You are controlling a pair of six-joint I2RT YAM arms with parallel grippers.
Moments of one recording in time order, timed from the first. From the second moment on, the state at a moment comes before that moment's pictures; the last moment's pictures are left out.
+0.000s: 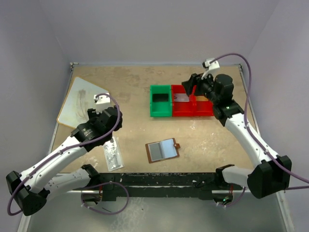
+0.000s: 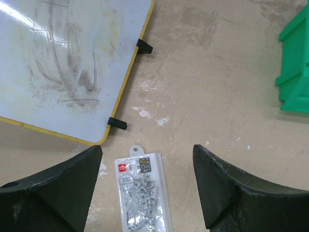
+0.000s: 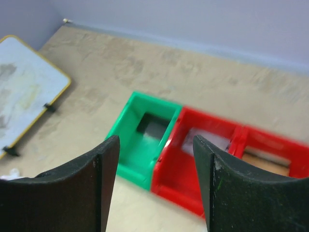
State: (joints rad) left arm -0.74 0.95 0.91 -0.77 -0.79 -0.59; right arm 0.29 1.25 1.09 0.02 -0.18 0.09
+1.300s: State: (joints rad) left arm -0.74 0.87 0.91 -0.83 -0.94 -0.69; right arm 1.21 1.59 0.93 -0.39 0.40 0.85
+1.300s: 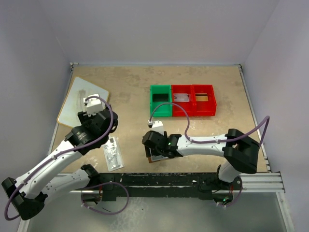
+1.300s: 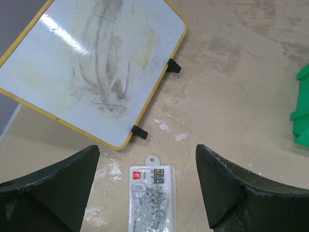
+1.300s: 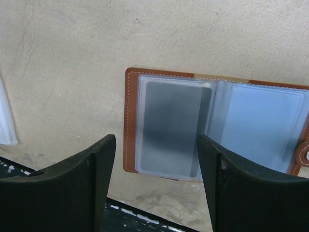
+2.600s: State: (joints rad) left arm -0.74 0.89 0.91 -0.83 -0.95 -0.70; right arm 1.21 1.74 1.04 -0.51 0.43 0.94
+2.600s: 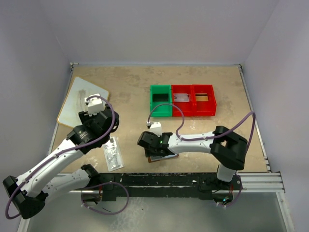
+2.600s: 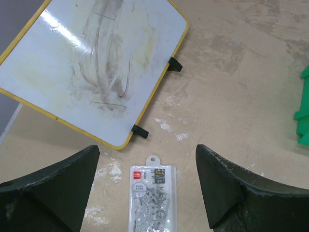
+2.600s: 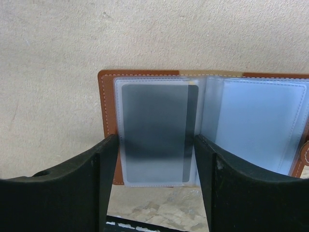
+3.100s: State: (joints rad) left arm -0.74 0.90 0.91 -0.83 -0.94 -0.69; right arm 1.17 1.64 0.91 -0.34 0.35 0.93
